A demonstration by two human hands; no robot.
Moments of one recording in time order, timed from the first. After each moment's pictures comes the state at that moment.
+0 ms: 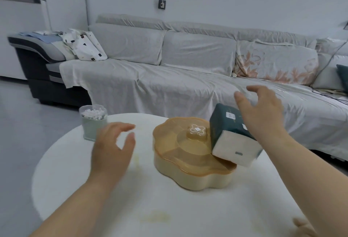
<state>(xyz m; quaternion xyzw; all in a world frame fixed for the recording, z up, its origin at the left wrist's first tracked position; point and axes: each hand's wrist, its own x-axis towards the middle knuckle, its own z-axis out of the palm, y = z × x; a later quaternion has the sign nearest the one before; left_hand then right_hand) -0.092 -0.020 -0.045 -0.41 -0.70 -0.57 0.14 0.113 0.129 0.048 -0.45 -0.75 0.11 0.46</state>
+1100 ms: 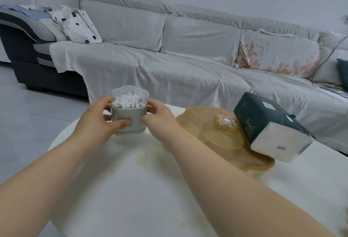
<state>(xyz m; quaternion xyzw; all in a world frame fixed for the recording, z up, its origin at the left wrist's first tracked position) -0.205 -0.020 -0.053 -0.42 -0.70 -0.57 -0.09 -0.095 0.057 -0.029 -0.30 -0.75 0.53 0.28</state>
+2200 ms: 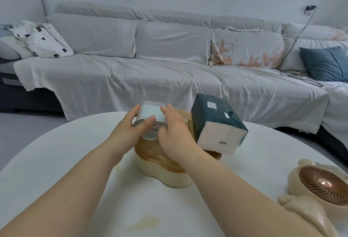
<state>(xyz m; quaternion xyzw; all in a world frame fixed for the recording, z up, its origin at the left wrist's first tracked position) -0.089 0.051 -0.028 -0.46 -0.60 -0.57 -0.32 0.031 0.087 -0.011 -0.37 -0.82 0.32 0.30</state>
